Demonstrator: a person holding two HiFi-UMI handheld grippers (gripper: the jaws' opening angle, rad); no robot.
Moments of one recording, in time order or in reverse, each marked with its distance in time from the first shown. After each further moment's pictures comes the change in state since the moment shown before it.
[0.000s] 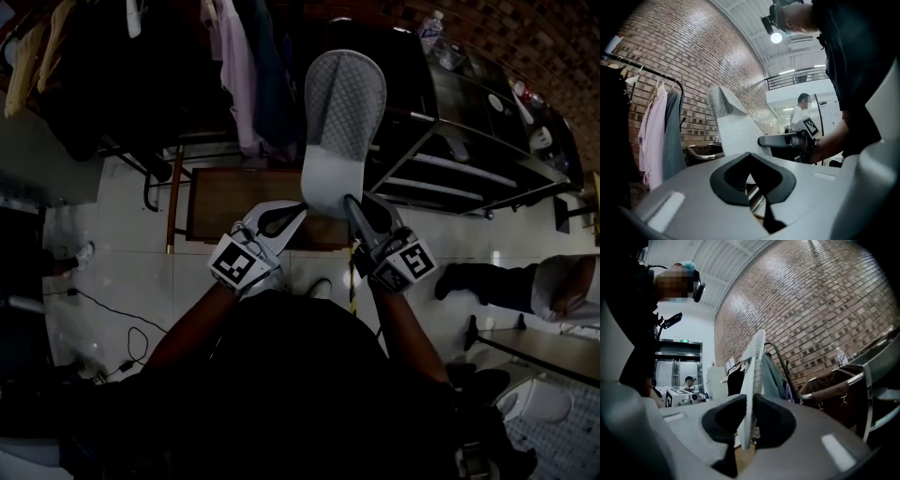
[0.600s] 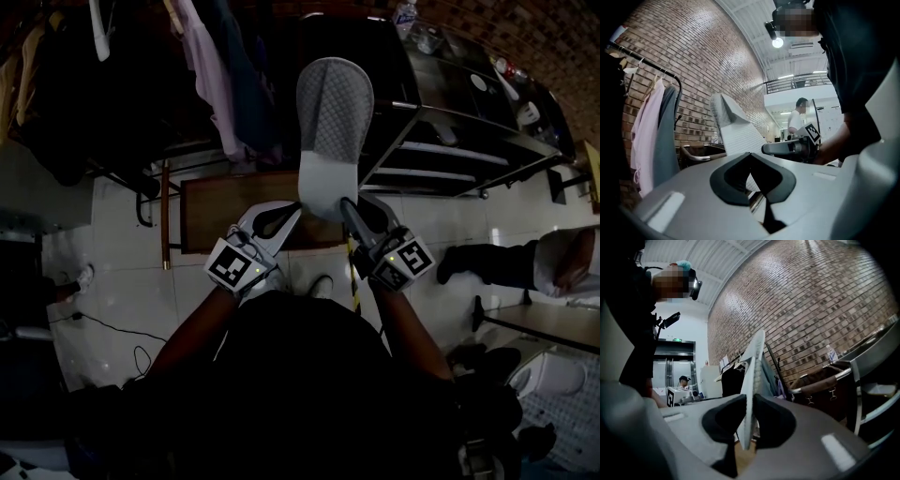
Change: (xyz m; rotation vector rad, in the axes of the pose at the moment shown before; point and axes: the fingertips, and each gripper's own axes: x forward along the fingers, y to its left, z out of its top) left arm 0.014 0.003 -0.004 -0.028 -0.028 -0.050; right arm -0.017 -0.018 -0.016 0.021 0.016 -0.064
